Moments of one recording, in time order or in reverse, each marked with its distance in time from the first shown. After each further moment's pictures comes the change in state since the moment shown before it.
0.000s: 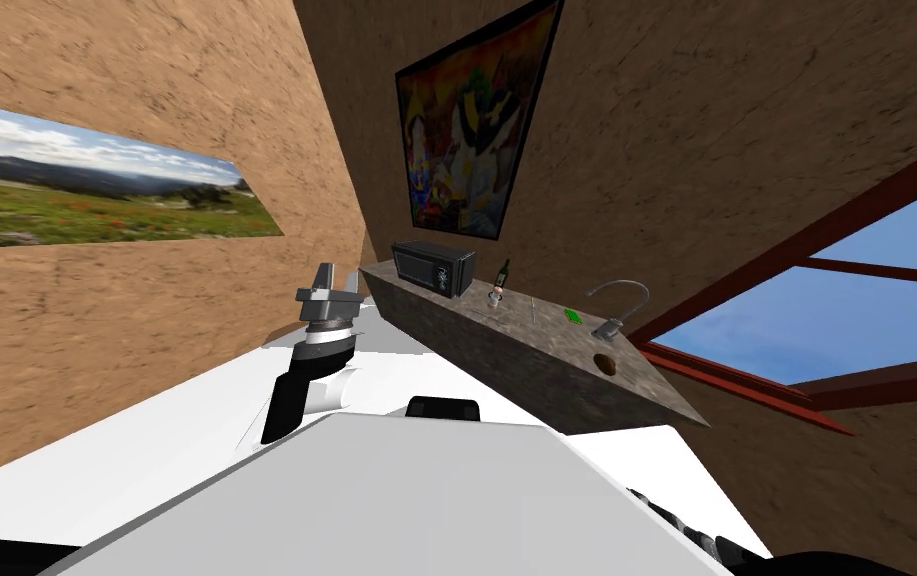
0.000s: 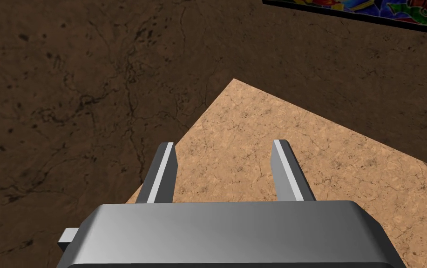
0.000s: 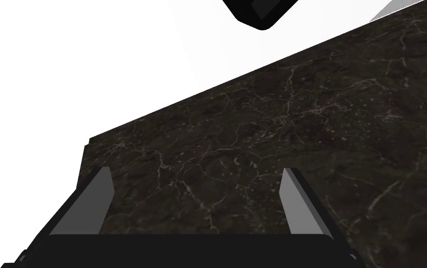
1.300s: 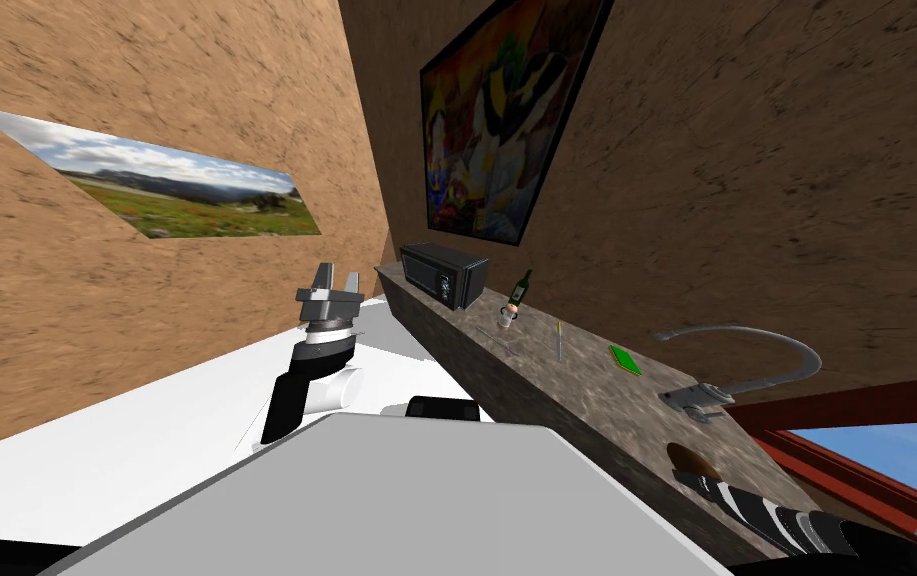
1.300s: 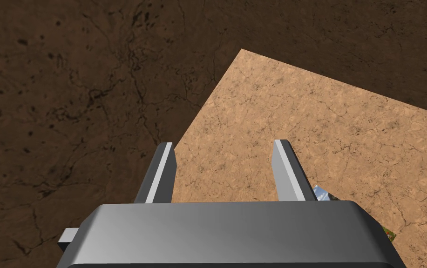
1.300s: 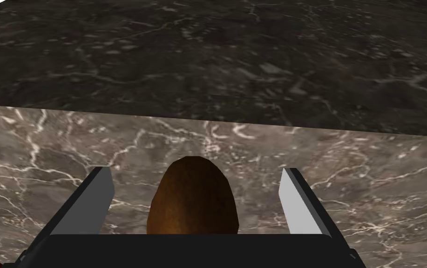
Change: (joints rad) left arm 0.000 0.000 0.000 0.000 0.000 0.000 0.000; right arm -0.035 -0.247 0.019 0.187 -0.016 0.000 0.032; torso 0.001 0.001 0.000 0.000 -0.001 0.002
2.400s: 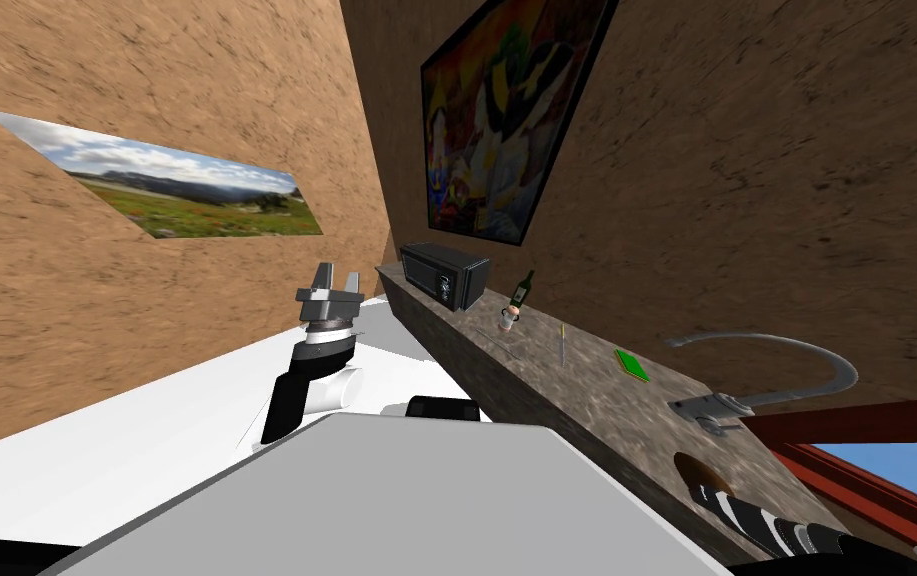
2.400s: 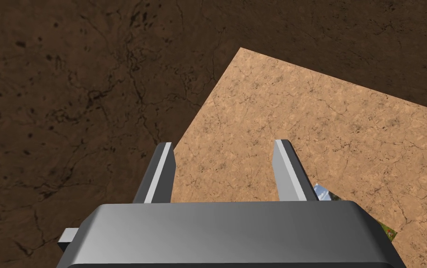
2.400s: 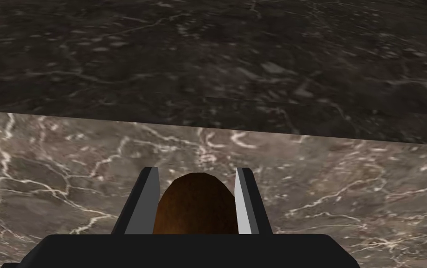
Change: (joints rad) left arm 0.000 0.000 0.000 0.000 0.000 0.000 0.000; right arm -0.002 0.062 -0.006 0.023 0.016 0.025 0.022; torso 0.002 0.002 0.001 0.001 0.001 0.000
